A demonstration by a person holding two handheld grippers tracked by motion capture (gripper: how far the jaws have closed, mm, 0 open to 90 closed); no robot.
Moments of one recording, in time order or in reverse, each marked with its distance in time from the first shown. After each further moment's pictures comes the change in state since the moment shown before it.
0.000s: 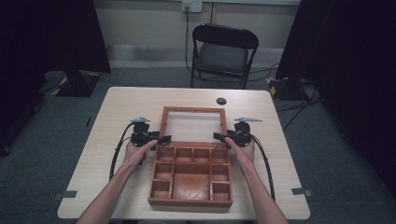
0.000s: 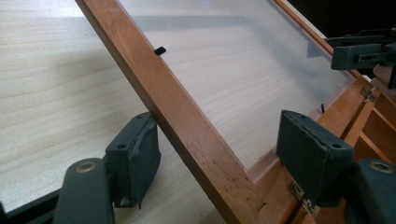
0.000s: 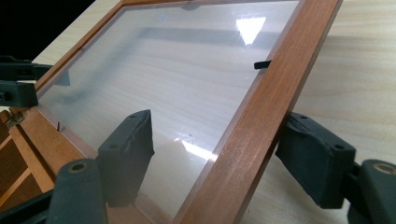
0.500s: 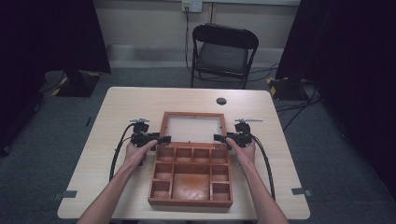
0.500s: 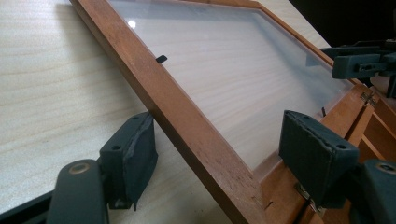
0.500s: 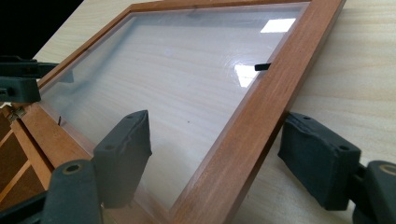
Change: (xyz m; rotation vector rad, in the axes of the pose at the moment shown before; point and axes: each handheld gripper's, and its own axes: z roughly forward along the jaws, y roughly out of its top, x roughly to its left) left arm 0.005 -0.003 0.002 0.019 -0.014 -0.069; right arm -0.005 -0.002 0.001 0.053 0.023 0.052
